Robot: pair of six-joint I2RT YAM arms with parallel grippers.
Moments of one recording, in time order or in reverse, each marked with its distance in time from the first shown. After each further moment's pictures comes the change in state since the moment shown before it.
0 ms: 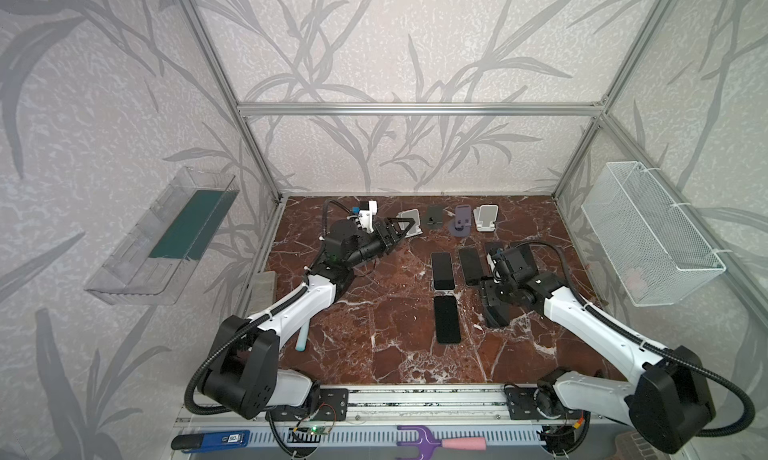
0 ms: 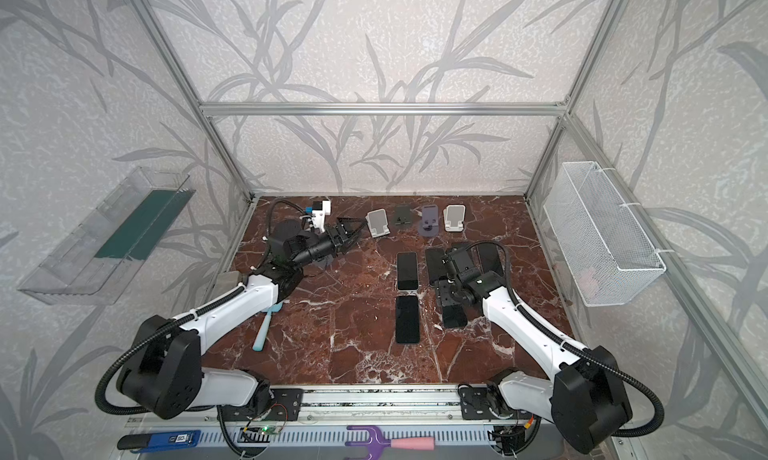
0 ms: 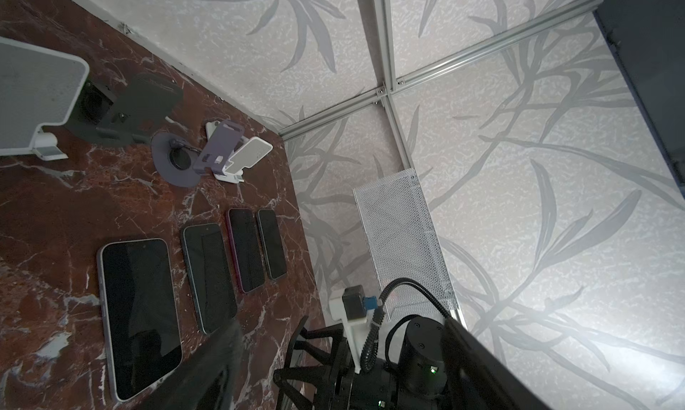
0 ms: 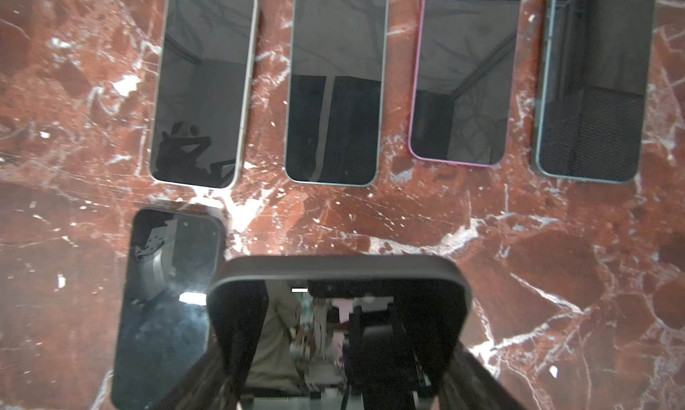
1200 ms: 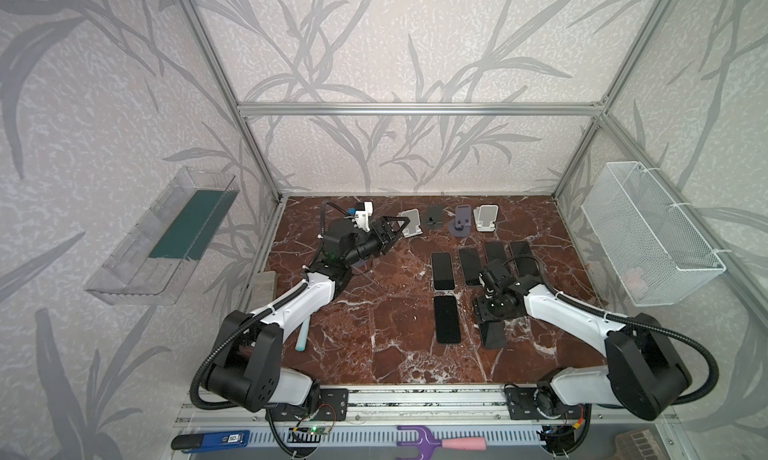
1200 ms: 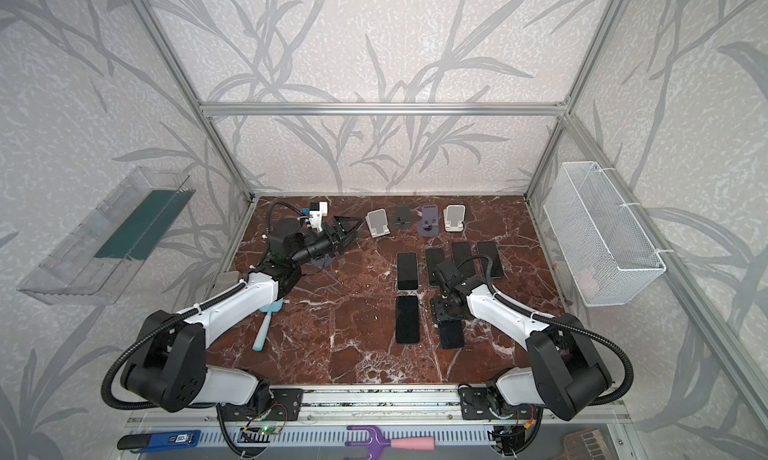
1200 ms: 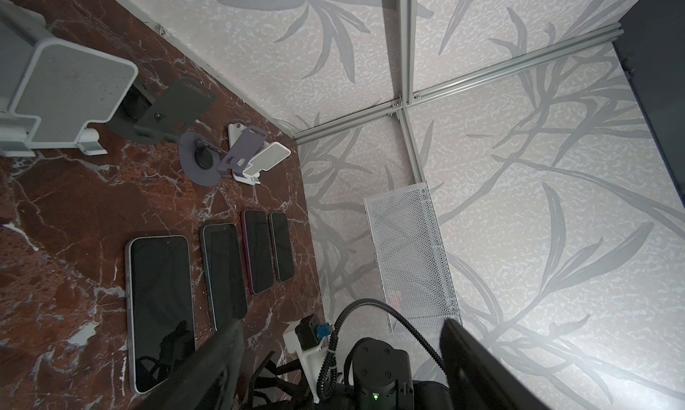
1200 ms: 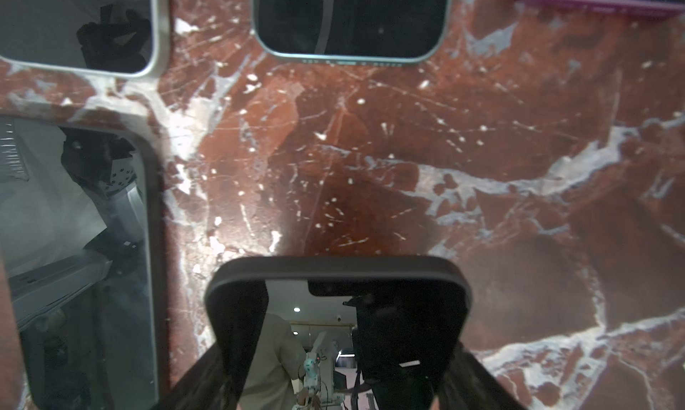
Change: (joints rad) left arm 0.018 0.022 0.000 -0.026 0.004 -0.023; right arm 0.051 0.154 -0.106 0.038 -0.038 0.080
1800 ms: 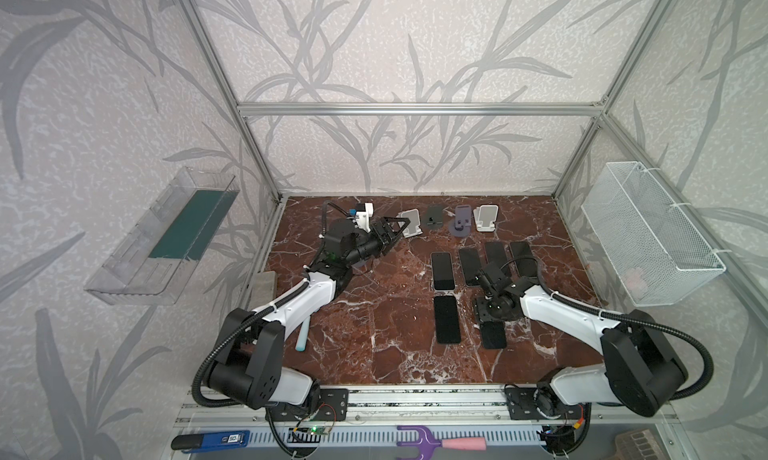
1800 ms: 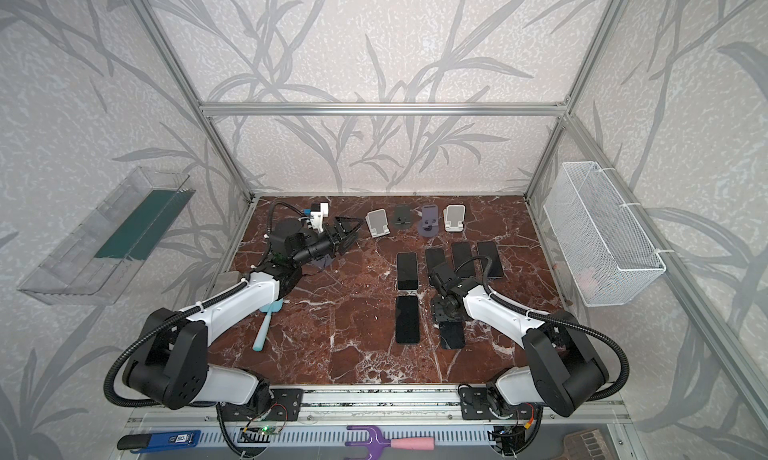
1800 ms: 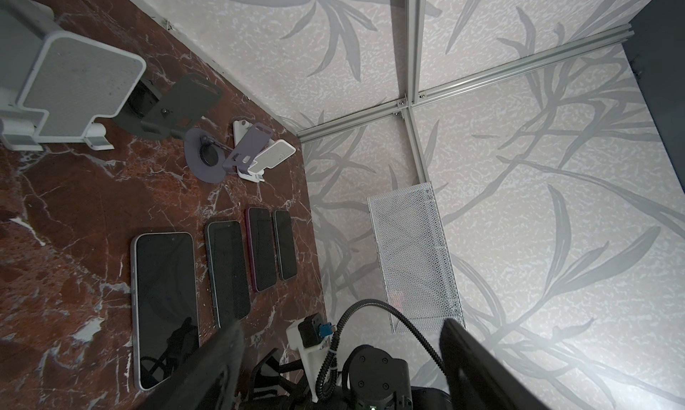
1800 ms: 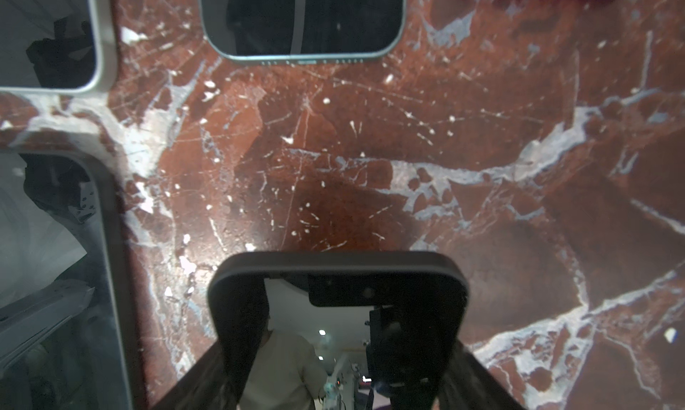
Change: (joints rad) left arm 0.000 0.012 0.000 -0.002 0.000 -0.001; right arm 0.029 0.026 -0.007 0.003 0.076 0.101
